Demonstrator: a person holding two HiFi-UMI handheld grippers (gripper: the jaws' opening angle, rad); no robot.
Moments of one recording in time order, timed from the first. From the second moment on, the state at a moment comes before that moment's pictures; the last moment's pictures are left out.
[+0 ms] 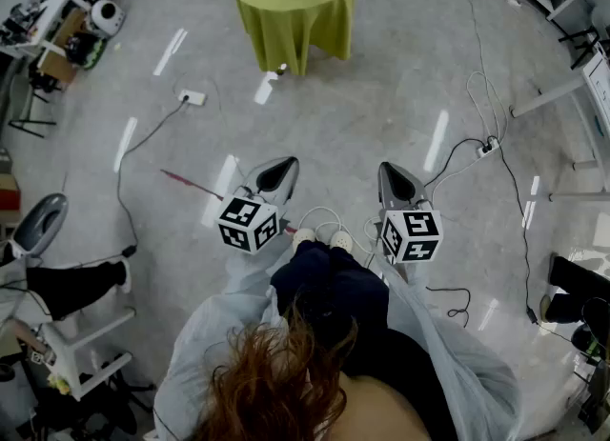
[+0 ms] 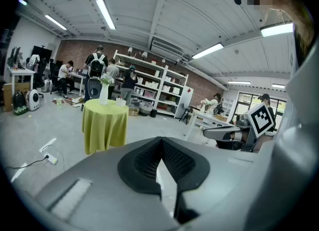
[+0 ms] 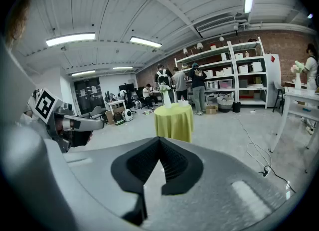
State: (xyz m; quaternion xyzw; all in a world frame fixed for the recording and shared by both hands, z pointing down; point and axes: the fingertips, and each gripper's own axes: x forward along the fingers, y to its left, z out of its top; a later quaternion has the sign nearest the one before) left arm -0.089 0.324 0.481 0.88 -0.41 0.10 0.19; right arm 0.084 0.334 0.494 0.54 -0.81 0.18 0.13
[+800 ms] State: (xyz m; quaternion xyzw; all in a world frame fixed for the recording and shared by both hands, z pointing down) left arm -0.150 0.356 0.467 0.90 -0.39 0.07 0.19; right arm 0.030 0.369 0.464 0.56 -0.81 0.16 0.12
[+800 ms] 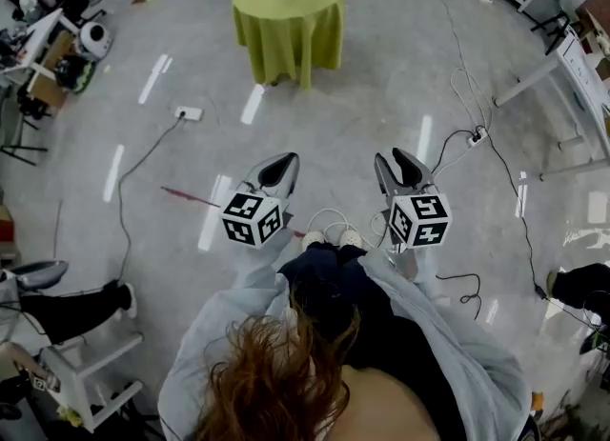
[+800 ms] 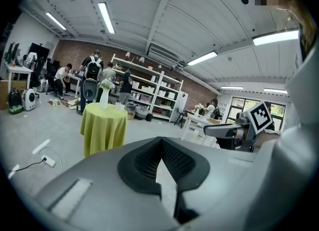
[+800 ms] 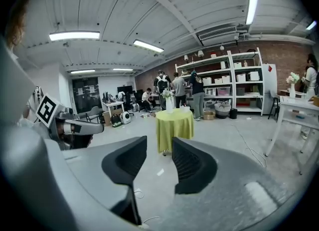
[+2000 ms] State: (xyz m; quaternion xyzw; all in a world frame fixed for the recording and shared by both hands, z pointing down) left arm -0.192 0.279 0.478 0.88 -0.42 0.08 0.20; right arm 0.001 0.271 0.470 0.54 -0.82 0.18 0.09
